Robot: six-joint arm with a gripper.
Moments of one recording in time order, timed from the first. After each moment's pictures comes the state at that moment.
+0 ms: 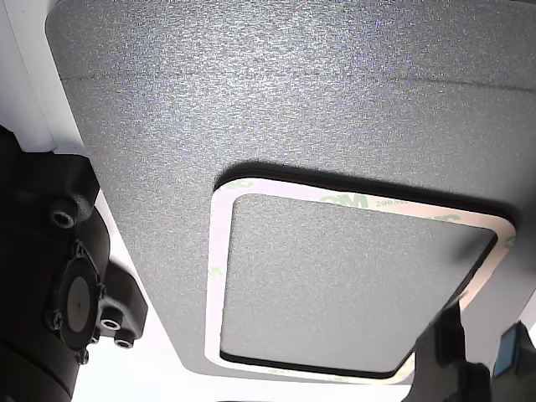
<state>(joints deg) 83.7 90.7 104.5 79.9 2.5 -75.1</state>
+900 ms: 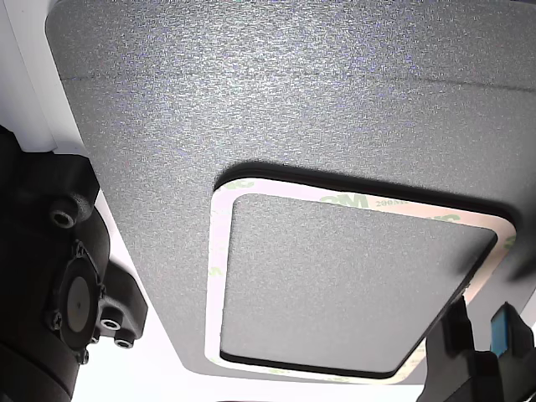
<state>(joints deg) 84.6 84.7 98.3 82.4 5.0 -78.7</state>
